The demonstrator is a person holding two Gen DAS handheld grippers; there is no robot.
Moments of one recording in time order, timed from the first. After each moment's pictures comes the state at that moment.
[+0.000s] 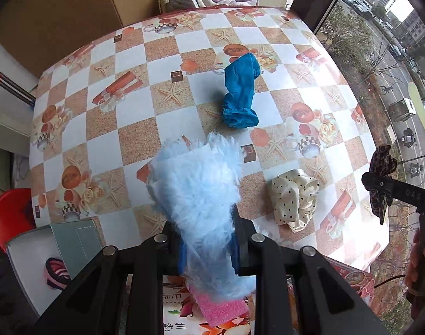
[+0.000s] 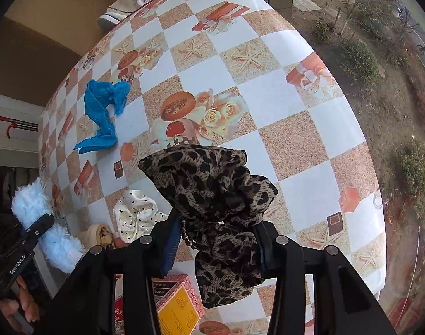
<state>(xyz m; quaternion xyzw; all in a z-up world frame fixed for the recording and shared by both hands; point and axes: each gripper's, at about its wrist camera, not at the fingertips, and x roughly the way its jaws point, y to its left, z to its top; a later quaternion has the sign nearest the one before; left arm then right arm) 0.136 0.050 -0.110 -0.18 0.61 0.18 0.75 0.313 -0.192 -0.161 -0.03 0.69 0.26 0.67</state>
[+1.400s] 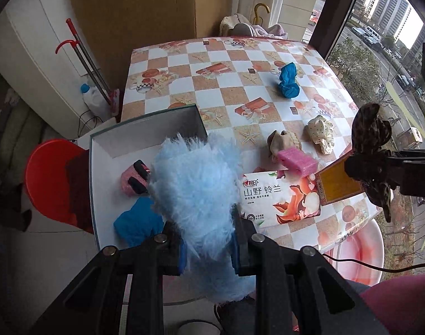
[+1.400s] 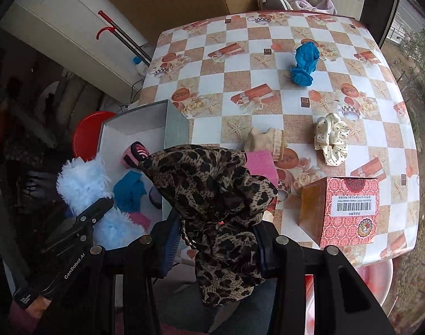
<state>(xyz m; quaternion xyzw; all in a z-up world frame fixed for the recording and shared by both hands) -0.130 0.049 -0.036 -0.19 0.53 0.25 0.79 0.037 -0.062 -0.029 -0.15 0.62 0.44 0.64</state>
